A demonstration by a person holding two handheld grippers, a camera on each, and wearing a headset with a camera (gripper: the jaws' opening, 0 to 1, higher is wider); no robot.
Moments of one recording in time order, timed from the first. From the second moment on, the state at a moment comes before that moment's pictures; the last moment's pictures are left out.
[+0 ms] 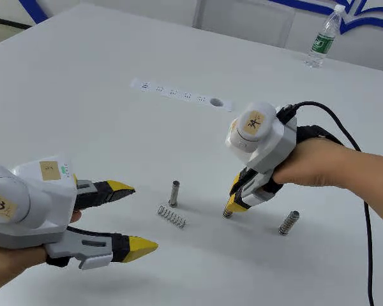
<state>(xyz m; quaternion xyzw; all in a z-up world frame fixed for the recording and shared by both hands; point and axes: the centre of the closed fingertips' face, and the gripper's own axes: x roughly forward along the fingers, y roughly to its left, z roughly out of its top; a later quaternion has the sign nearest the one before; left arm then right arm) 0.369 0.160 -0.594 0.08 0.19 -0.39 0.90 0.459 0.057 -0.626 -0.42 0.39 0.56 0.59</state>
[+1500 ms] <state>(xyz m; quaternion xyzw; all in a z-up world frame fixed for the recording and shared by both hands) 0.364 0.162 -0.595 0.09 0.19 -0.39 0.90 0.412 0.129 -0.666 -0.37 0.40 0.57 0.61</state>
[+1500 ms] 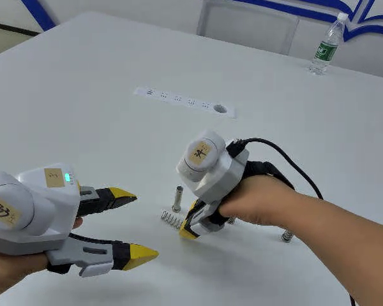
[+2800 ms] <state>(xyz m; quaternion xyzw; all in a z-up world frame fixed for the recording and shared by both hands) 0.364 0.118 -0.587 0.12 0.18 -0.46 0.86 0.372 0.089 -0.597 -0.41 0.35 0.62 0.57</state>
